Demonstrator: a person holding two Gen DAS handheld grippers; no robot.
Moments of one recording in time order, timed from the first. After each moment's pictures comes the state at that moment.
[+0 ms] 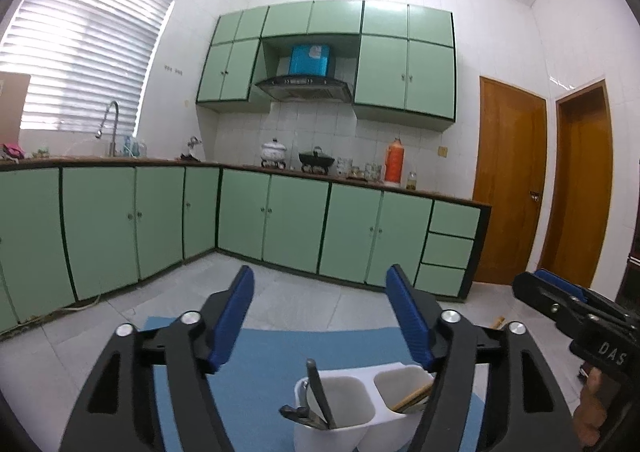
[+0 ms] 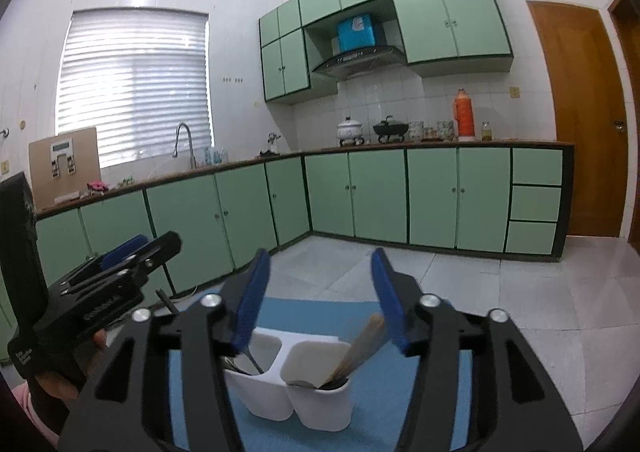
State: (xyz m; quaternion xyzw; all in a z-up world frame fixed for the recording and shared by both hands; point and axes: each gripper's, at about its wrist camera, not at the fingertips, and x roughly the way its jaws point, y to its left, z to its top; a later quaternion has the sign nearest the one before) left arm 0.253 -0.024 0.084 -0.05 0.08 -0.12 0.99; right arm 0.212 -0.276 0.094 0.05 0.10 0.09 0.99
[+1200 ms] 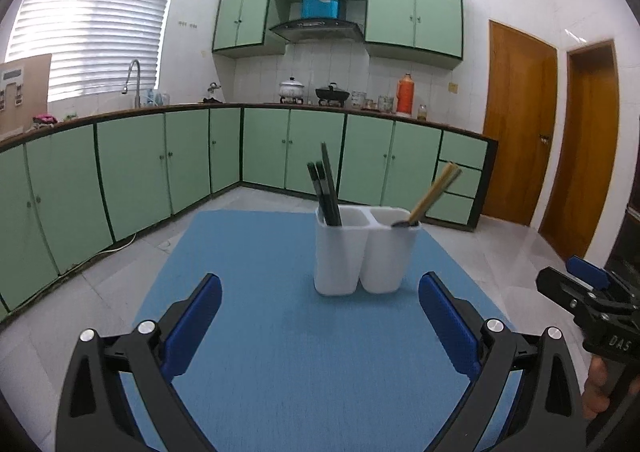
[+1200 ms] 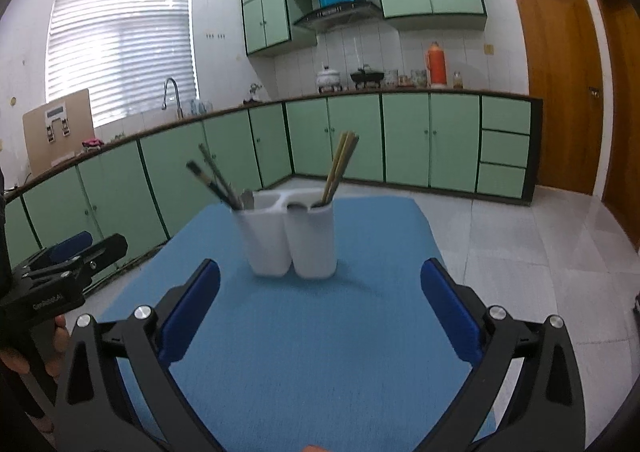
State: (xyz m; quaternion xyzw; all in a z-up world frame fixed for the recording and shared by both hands) left arm 0.083 -0.009 0.025 -0.02 0.20 -0.09 0.97; right arm 0.061 -0.277 0.020 0.04 0.22 0.06 0.97
